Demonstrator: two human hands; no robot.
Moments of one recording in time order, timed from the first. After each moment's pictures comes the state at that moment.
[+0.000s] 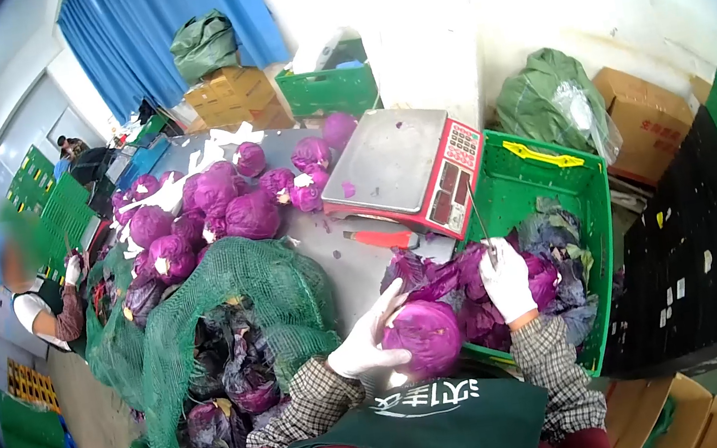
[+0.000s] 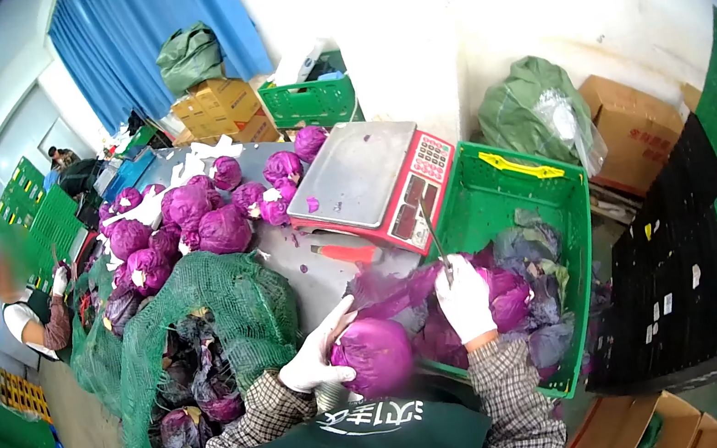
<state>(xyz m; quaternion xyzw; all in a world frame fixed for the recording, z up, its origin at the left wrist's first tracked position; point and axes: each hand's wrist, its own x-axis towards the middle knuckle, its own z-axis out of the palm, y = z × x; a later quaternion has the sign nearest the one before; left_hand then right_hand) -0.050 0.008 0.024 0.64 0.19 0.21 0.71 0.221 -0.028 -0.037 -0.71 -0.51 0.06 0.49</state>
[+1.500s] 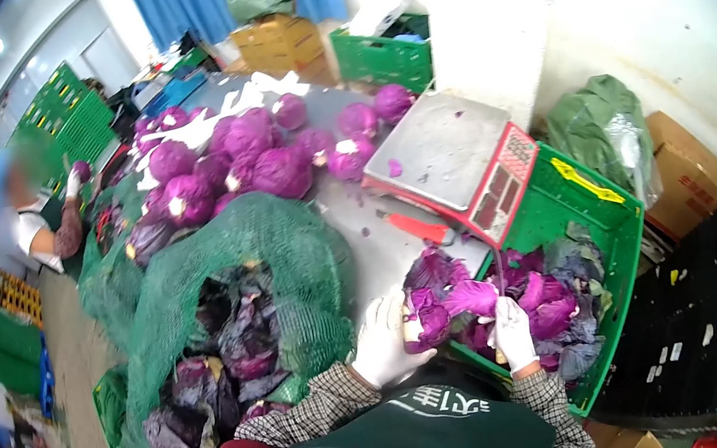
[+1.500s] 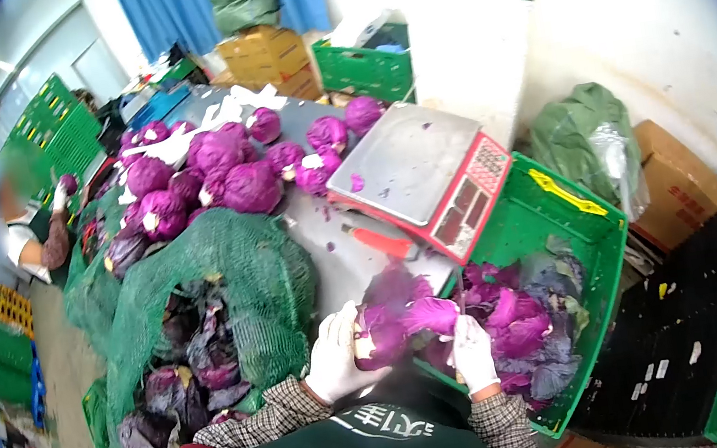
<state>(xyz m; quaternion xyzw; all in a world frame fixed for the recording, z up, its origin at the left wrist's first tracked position) -0.050 -0.020 -0.010 0.85 0.45 0.24 0.11 0.198 -0.055 -0.089 -0.68 -0.54 0.32 0.37</state>
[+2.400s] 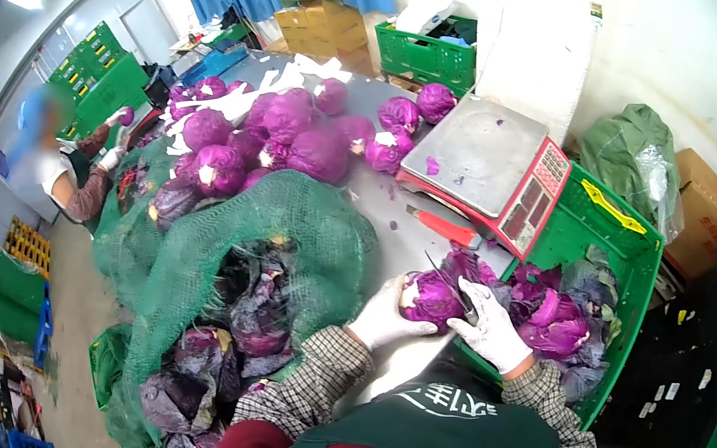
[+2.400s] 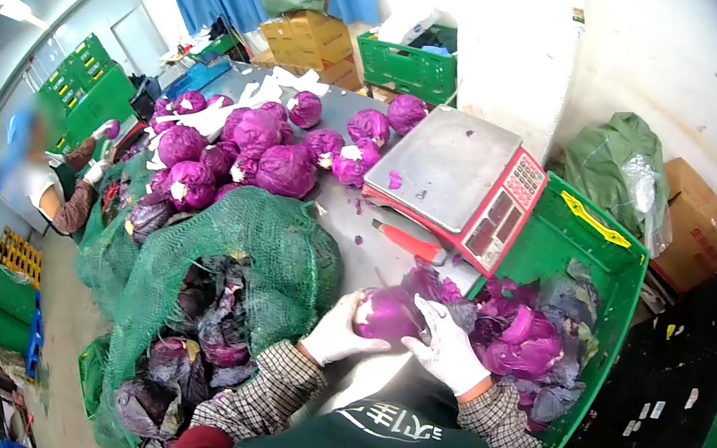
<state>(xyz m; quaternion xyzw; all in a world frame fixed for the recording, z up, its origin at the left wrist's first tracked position) -0.073 0.028 -0.007 0.73 0.49 0.22 0.42 0.152 -0.021 -0.027 -0.50 -0.74 0.23 0.39</state>
